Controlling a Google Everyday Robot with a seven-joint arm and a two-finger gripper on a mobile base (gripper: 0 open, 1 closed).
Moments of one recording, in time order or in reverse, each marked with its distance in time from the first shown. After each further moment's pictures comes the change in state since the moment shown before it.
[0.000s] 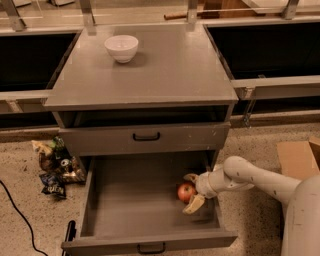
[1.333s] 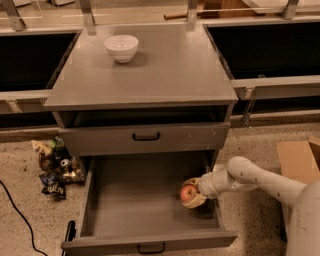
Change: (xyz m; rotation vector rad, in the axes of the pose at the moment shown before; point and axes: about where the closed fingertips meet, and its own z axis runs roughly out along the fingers) arm -0.003 0.005 -0.007 -0.028 -0.047 -0.019
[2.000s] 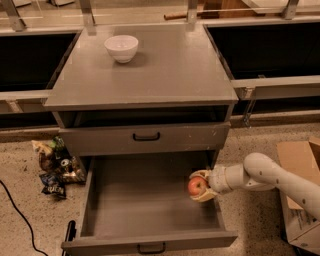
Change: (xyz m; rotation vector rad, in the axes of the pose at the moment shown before) arm -0.030 0.003 -0.067 0.099 -0.056 -0.129
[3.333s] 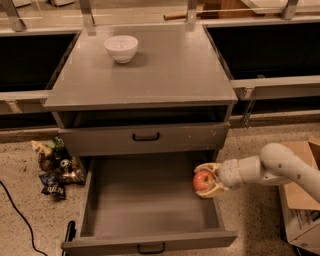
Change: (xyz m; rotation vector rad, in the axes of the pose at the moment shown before) arm -0.063 0.014 -0.063 -0.034 -0.100 -0.021
